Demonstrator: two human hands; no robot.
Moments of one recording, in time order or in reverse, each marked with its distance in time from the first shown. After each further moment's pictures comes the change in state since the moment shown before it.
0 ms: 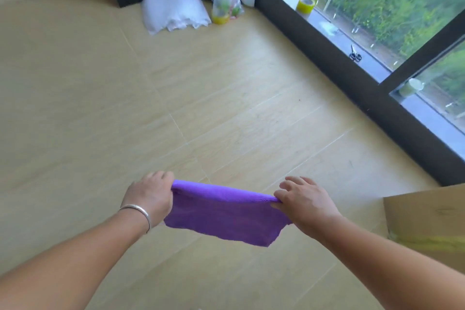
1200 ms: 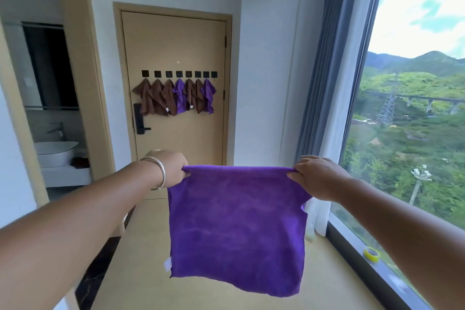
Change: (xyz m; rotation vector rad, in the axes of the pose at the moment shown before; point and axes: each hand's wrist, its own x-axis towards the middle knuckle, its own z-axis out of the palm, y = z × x) left_hand -0.366 -0.308 -0.675 0.025 0.543 -0.290; right_hand -0.148 -0.175 -0.769 -0.174 0.730 -0.182
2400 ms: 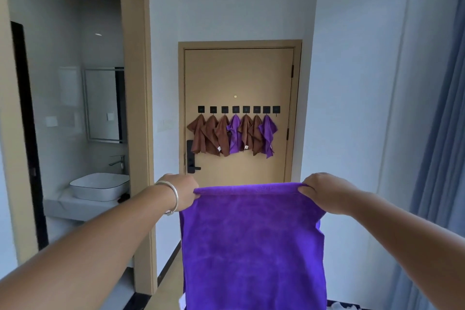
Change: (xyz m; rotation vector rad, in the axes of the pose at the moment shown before) left_hand 0.378 -0.127 0.053 0.084 -0.023 -0.350; right_hand 0.500 0.067 0.103 0.188 0.020 -0.175
